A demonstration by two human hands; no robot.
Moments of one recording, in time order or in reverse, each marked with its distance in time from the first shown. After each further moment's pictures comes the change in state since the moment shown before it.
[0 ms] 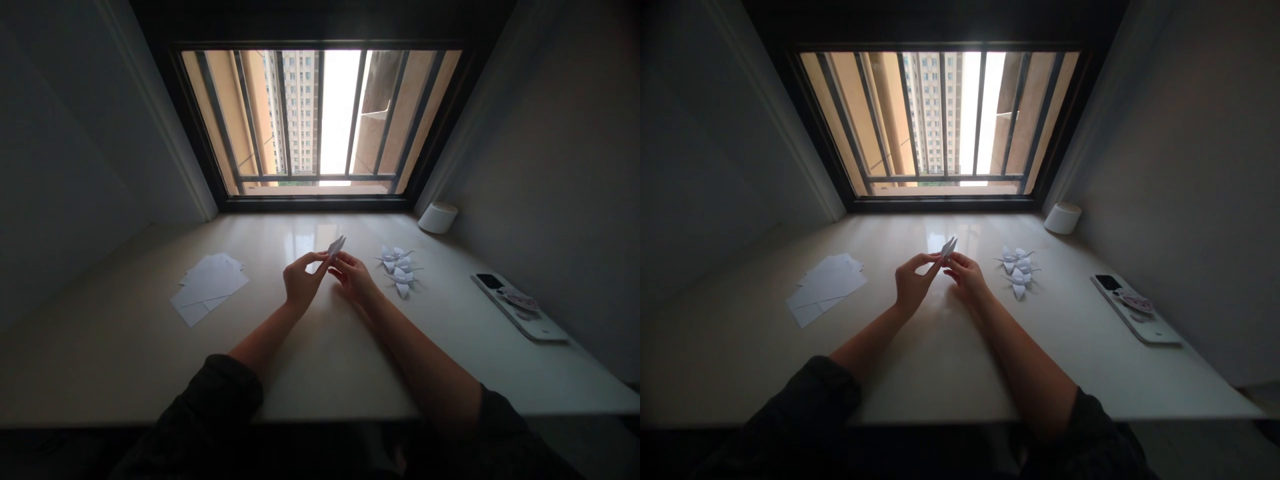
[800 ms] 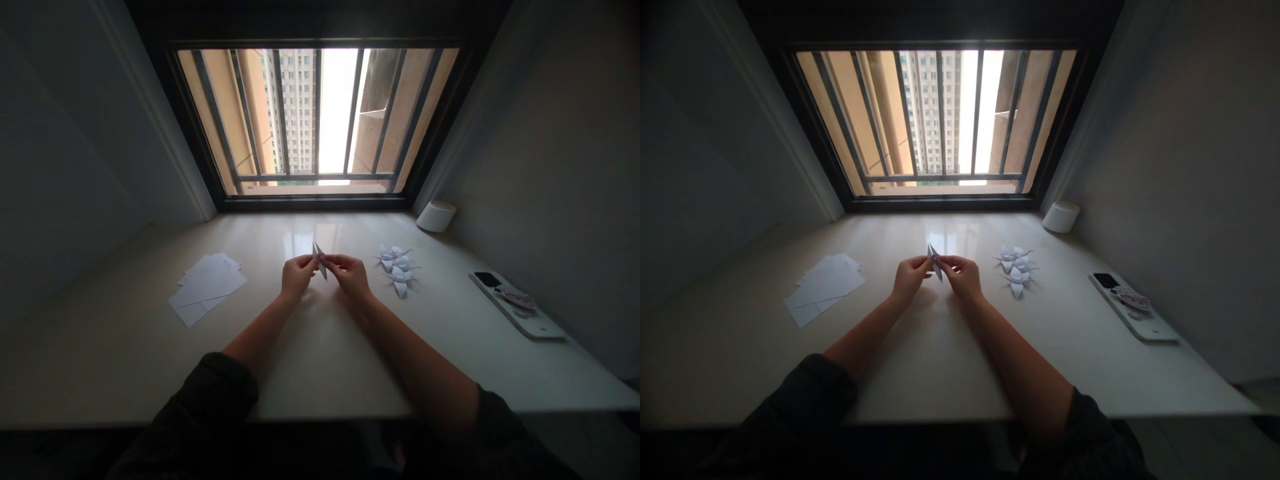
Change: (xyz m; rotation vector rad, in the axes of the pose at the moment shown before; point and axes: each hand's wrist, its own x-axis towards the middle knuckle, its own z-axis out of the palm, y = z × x) left_hand 0.011 -0.028 0.002 -0.295 -0.160 -0.482; right_hand -0.008 0.000 0.007 -0.588 0.171 -0.305
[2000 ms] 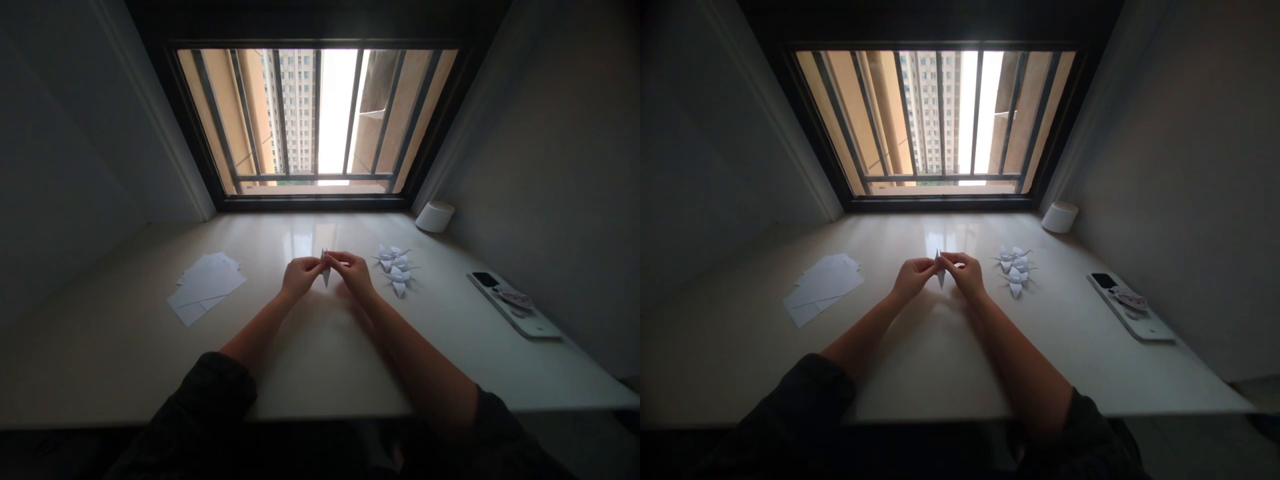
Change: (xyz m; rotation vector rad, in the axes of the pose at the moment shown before) left_hand 0.001 -0.001 -0.003 0.223 -0.156 0.150; right_hand 0.005 -0.004 -0.010 0.023 -0.014 0.048
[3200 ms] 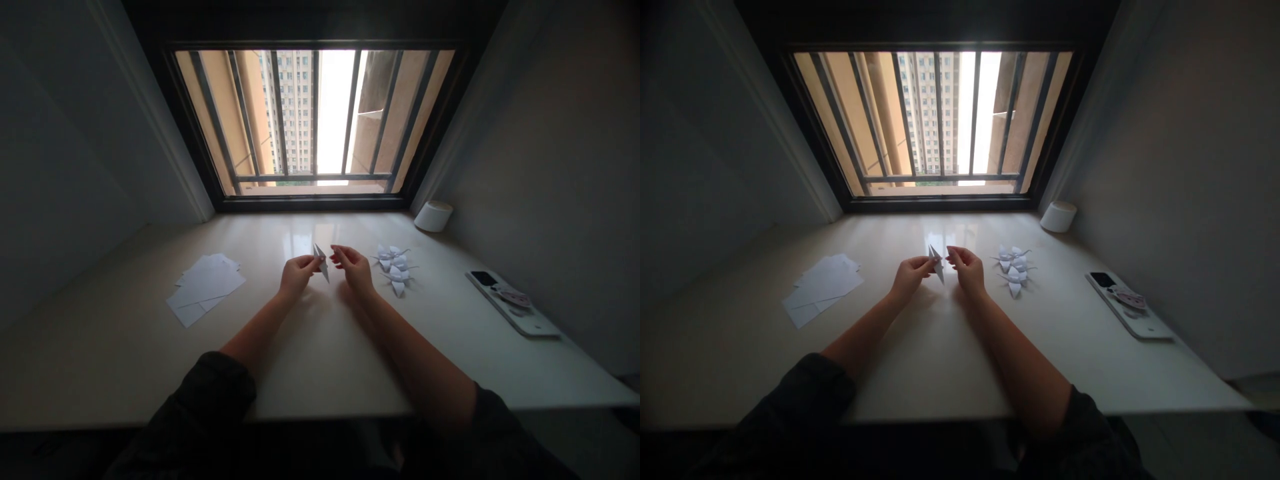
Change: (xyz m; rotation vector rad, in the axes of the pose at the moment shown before) left_hand 0.001 0.001 0.003 -0.186 0.048 -0.115; right_hand 0.006 0.011 0.000 0.197 0.113 0.050
